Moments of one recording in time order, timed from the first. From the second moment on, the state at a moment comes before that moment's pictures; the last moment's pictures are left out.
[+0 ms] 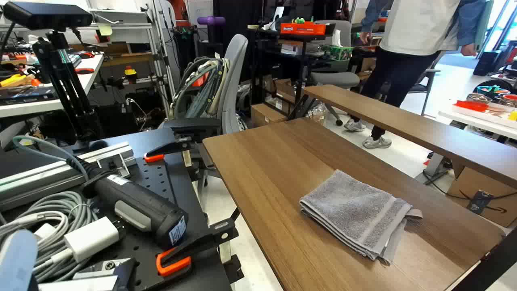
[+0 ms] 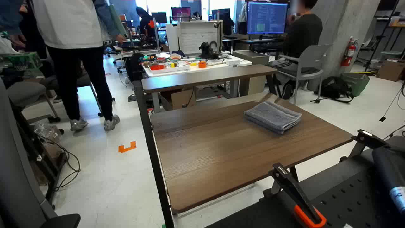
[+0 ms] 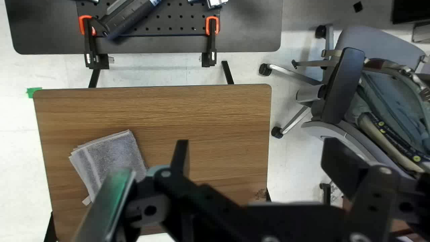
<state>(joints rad) 0.09 -0.37 0.04 -2.10 0.16 1.64 0.06</state>
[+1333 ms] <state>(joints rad) 0.08 -0.37 0.04 -2.11 0.16 1.68 0.06</state>
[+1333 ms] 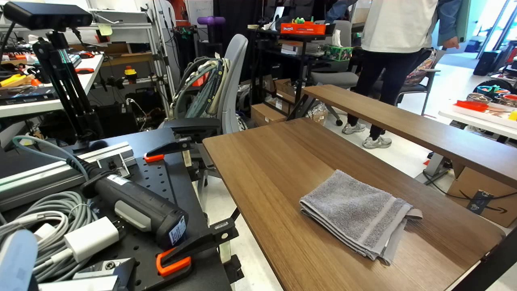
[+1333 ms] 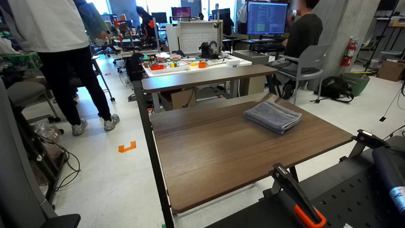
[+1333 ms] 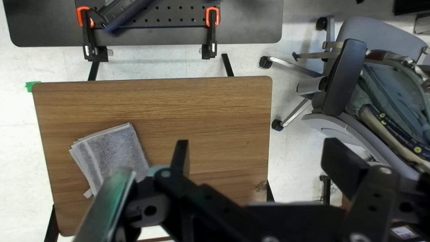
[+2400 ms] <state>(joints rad) 0.01 0.21 -0.01 -2.04 0.16 2.24 0.06</state>
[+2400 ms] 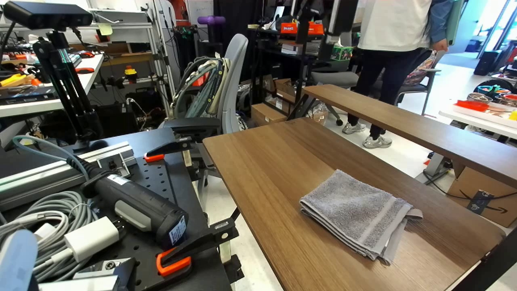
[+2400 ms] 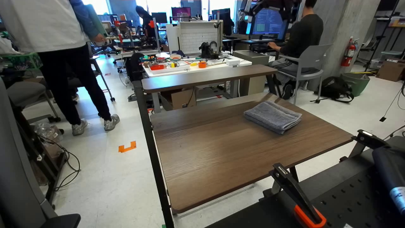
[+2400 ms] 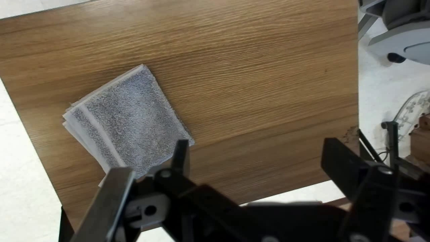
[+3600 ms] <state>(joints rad) -0.06 0.72 -0.09 -1.68 0.11 2.23 0.13</state>
